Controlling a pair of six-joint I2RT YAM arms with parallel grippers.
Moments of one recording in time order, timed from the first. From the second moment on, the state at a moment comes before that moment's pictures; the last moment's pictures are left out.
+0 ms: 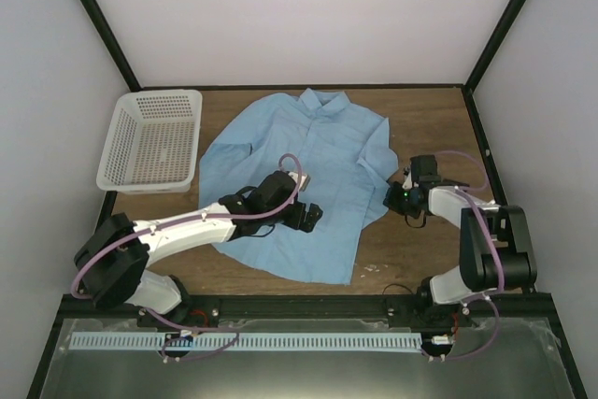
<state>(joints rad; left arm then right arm) -0.92 1.44 0.83 -0.17 0.00 -0.48 0.05 1.47 0.64 -0.29 -0.29 0.47</state>
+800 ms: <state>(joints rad) -0.89 1.43 0.85 -0.17 0.02 -0.48 0.05 0.98 1.03 -0.85 -0.05 0.46</state>
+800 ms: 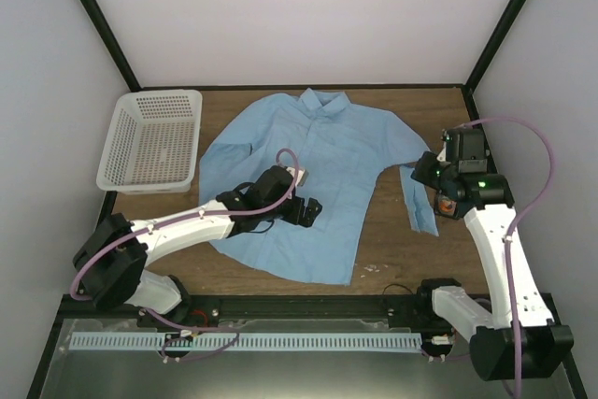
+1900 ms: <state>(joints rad) -0.81 1.31 0.76 -0.11 0.12 -0.53 0.06 1.08 0.91 -0.84 0.00 0.58</state>
